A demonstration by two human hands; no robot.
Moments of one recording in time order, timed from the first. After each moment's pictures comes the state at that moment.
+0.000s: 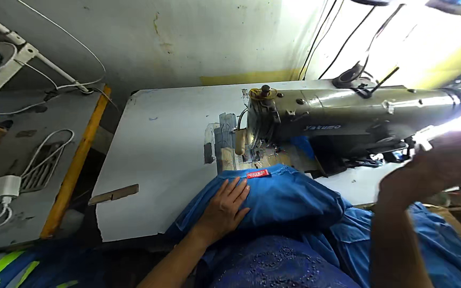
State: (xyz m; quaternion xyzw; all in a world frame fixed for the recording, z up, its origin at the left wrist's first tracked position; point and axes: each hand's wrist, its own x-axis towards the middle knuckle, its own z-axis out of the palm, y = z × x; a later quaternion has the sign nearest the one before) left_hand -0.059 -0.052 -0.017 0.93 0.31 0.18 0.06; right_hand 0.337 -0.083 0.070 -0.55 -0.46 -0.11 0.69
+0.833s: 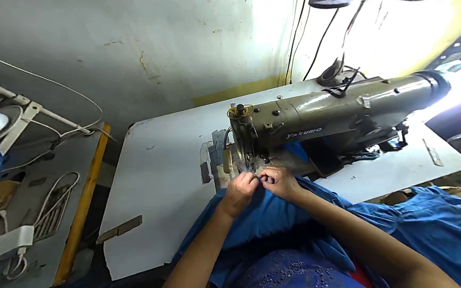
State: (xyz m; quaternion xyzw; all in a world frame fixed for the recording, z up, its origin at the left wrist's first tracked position) left_hand 0.010 0.024 -0.010 0.92 0.26 0.30 0.02; right_hand 0.203 -0.018 -0.014 -0.50 -0.74 0.22 0.40
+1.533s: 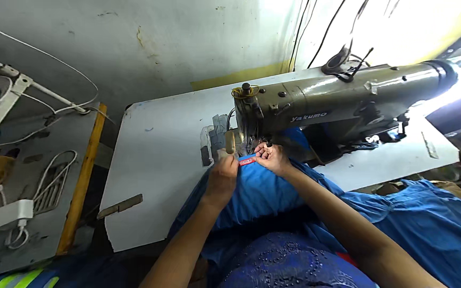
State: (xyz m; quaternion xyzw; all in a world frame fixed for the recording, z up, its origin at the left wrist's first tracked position) left_hand -0.026 0.008 0.010 0.88 0.42 0.21 0.01; right_hand 0.189 0.009 -0.018 -0.55 -0.65 0.30 0.43
